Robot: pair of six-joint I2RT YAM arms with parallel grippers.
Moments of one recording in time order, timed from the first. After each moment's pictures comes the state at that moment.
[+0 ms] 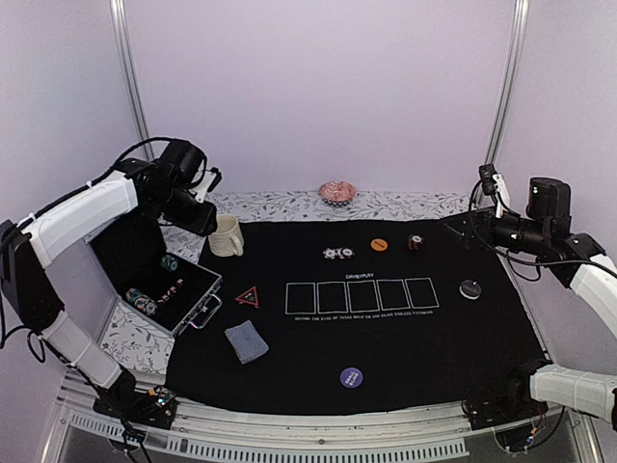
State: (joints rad) left arm -0.40 1.55 1.40 -0.85 -0.17 -0.02; right arm 0.21 0.90 0.84 -0.31 -0.48 0.13
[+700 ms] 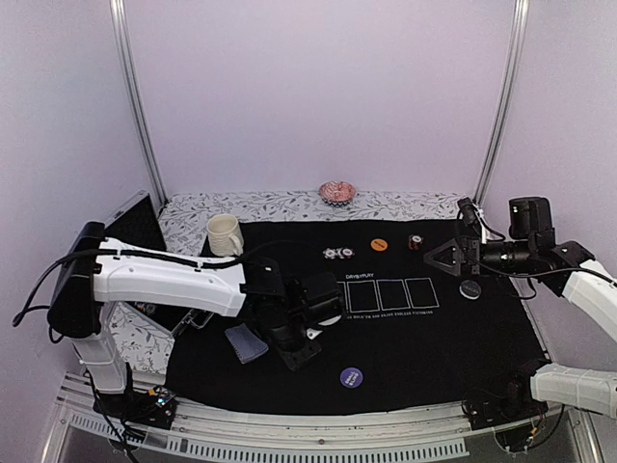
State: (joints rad) left arm -1.27 1.83 1.39 -0.90 -0.13 -0.28; right arm 0.28 0.91 0.77 -0.46 -0.68 0.33
